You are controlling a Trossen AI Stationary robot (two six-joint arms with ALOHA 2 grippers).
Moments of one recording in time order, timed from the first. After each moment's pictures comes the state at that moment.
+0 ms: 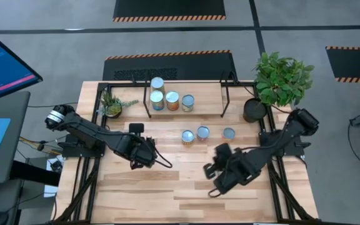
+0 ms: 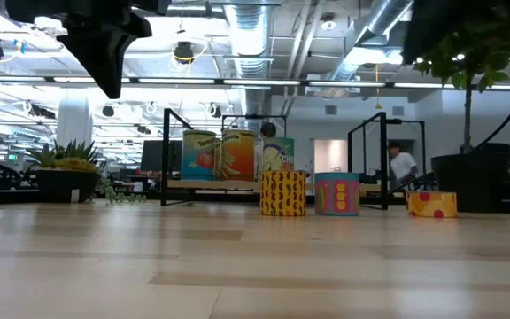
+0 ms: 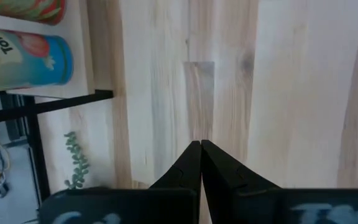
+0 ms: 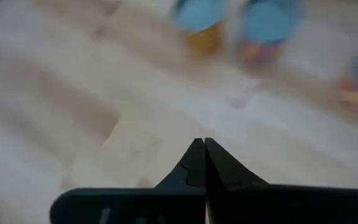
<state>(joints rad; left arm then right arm) -0.37 1.56 1.29 -1.30 -0.43 -0.37 0.62 1.66 1.40 -1.17 0.62 1.76</state>
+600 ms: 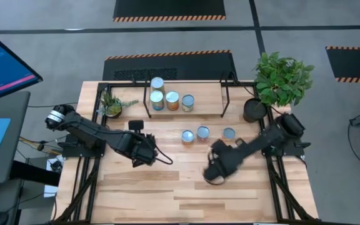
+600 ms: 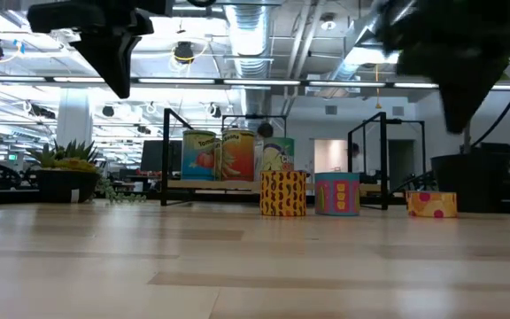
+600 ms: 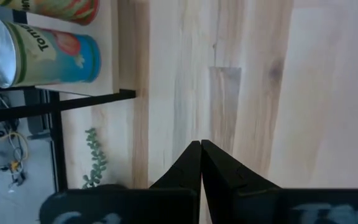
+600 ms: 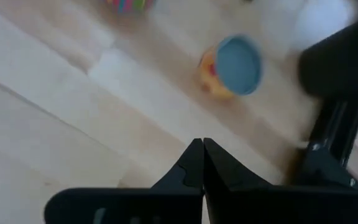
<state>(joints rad) -0.34 1.56 1.29 -1.31 -0.51 -0.39 0.43 1.84 1.39 -1.46 0.35 1.37</state>
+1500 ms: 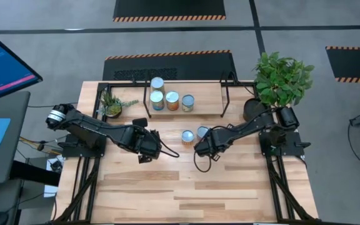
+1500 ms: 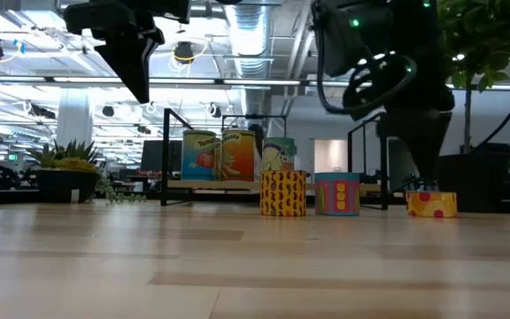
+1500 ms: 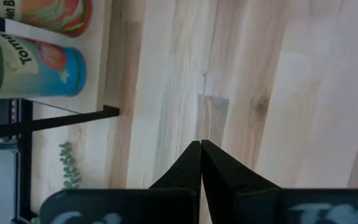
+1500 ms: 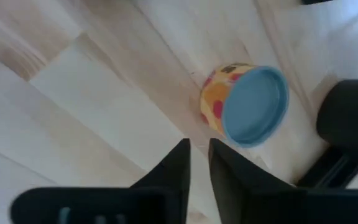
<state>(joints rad) -0.27 1.56 1.29 -1.18 -0.45 -0.38 0.19 1.84 1.25 -1.30 0.28 0.91</state>
